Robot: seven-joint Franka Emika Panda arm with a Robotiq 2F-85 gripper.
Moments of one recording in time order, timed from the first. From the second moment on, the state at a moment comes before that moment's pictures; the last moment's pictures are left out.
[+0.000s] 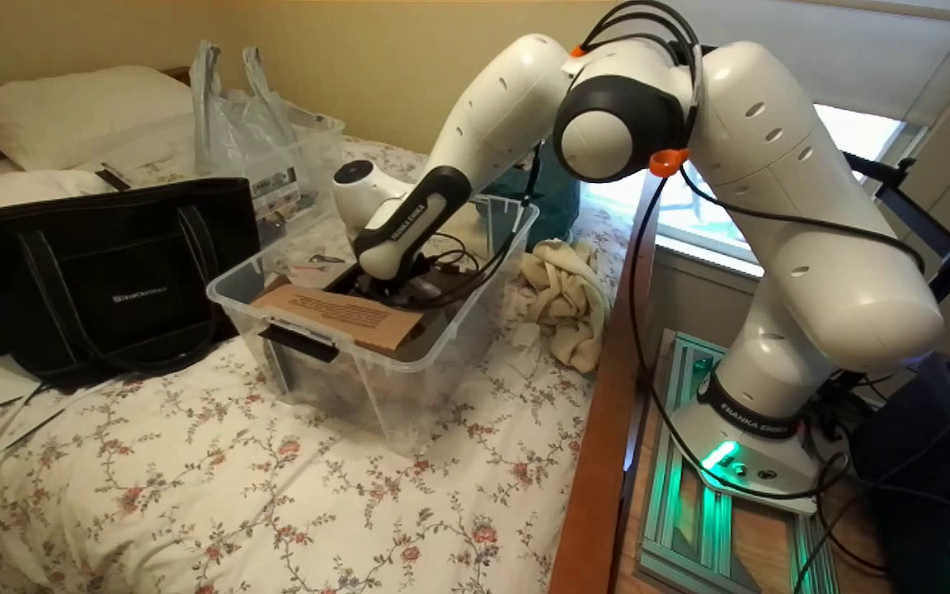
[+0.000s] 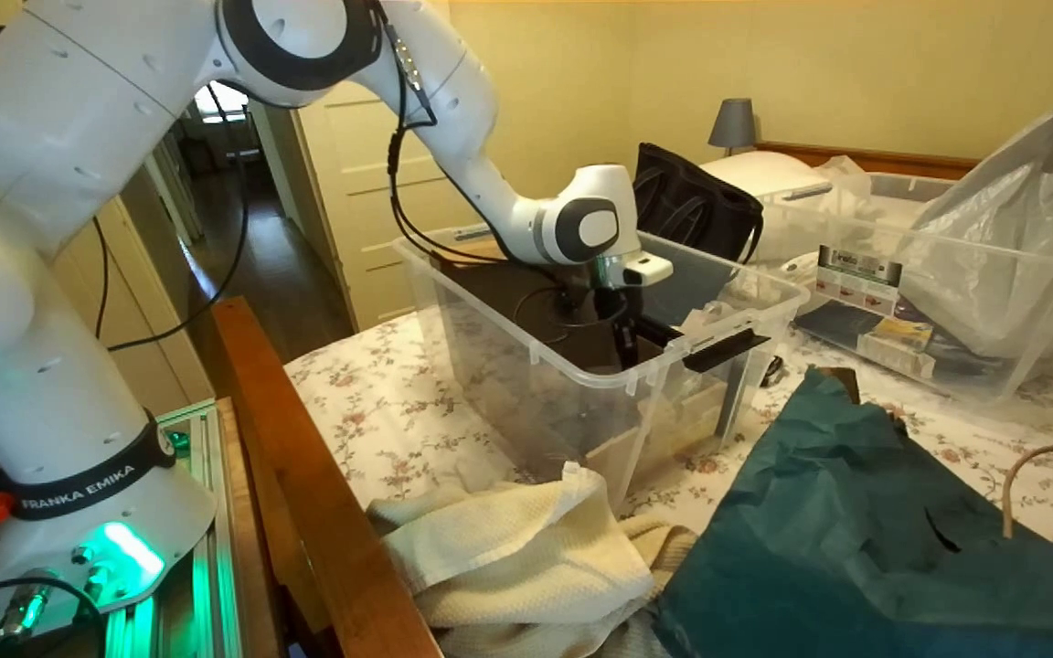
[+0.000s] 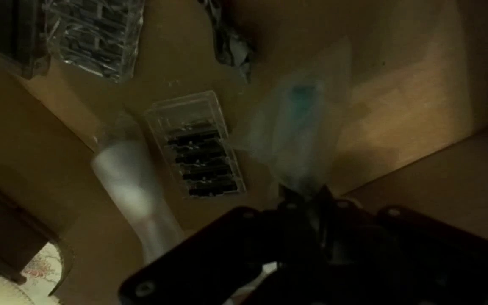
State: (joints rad) arm 0.15 0.88 -0.22 -1.61 -0.16 2.48 0.75
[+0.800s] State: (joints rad) arm 0.24 0.59 -0.33 -1.78 -0.27 2.48 0.80
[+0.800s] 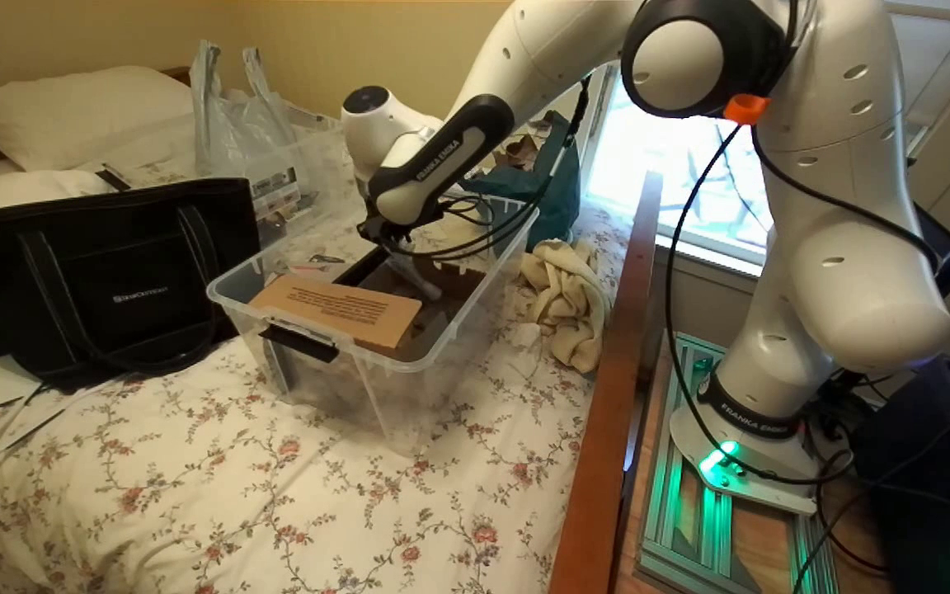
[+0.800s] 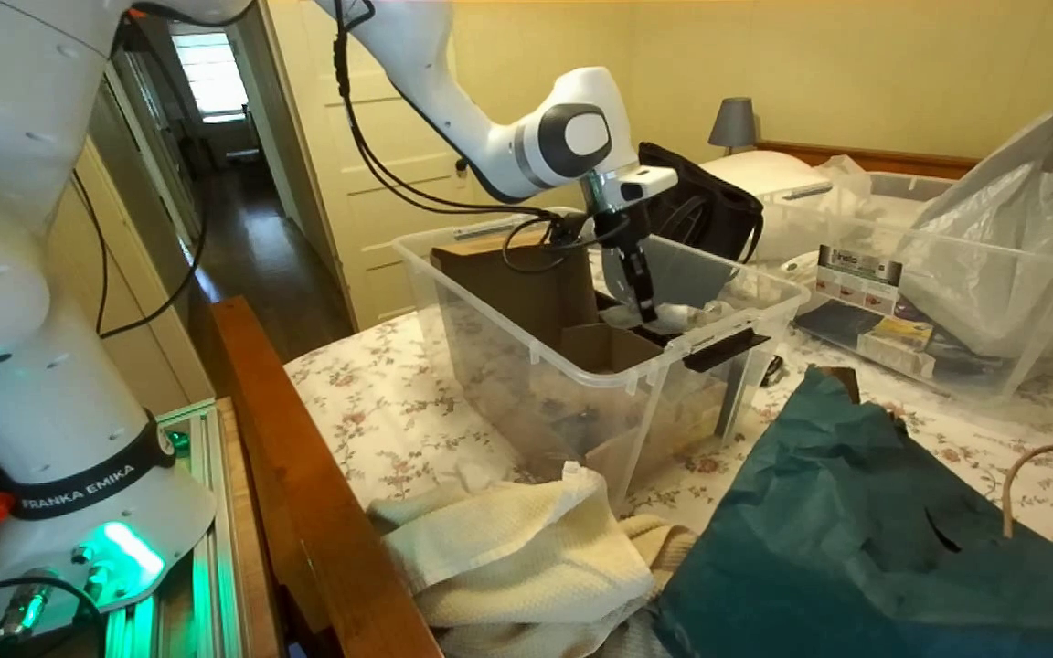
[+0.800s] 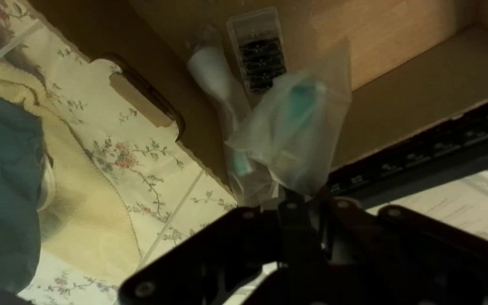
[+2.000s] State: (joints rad) arm 0.14 0.53 -0.16 -1.66 -0.15 2.64 0.71
